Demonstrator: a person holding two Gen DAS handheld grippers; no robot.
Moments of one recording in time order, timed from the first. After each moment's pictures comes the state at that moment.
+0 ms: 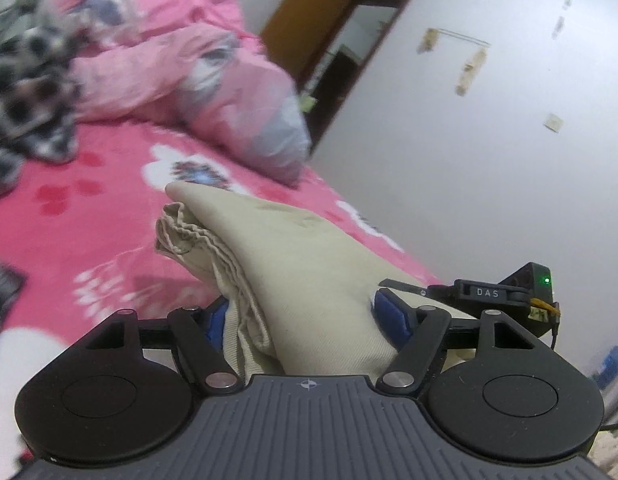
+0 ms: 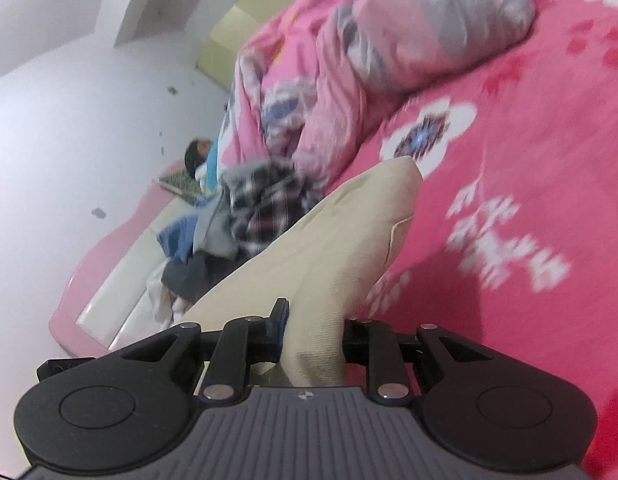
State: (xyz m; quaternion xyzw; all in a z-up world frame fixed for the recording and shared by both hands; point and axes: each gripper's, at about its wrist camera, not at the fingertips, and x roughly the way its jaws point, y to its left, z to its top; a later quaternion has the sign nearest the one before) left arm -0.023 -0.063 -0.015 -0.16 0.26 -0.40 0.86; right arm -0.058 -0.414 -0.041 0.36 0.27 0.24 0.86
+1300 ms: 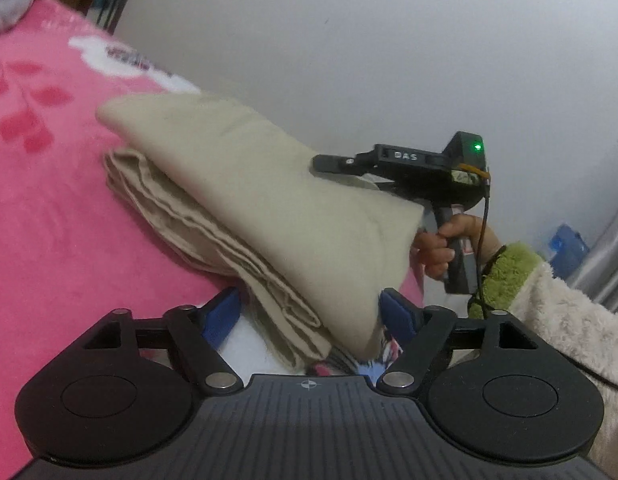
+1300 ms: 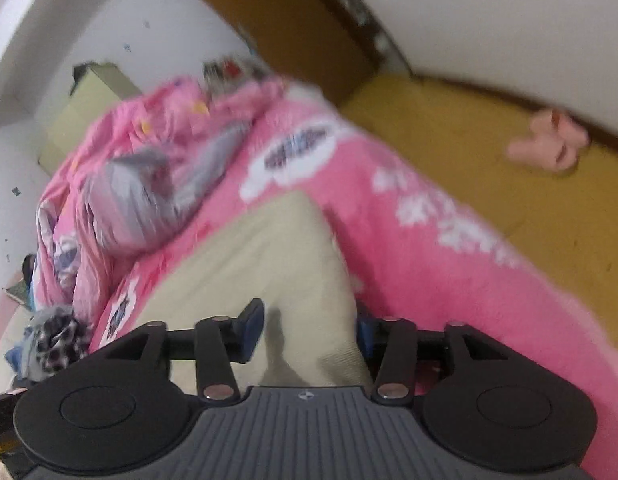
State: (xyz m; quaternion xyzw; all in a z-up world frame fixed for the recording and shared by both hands) left arm 0.044 -0.499 -0.099 -0.02 0.37 -0.62 0.69; right arm -0.073 -0.880 -0.105 0.35 0.27 -0.02 0.90
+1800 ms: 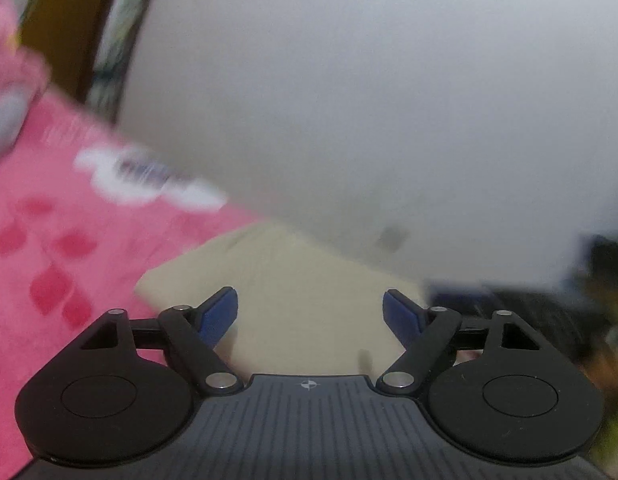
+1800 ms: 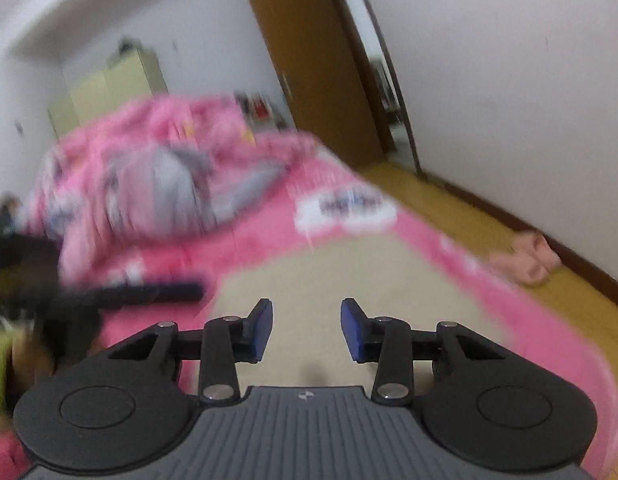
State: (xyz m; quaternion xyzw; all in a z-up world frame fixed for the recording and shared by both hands) left arm 0.102 -0.524 -0.070 0.01 0.32 -0.58 0.75; right arm -0.118 -0.721 -0.051 0.18 0.23 -0.08 0.95
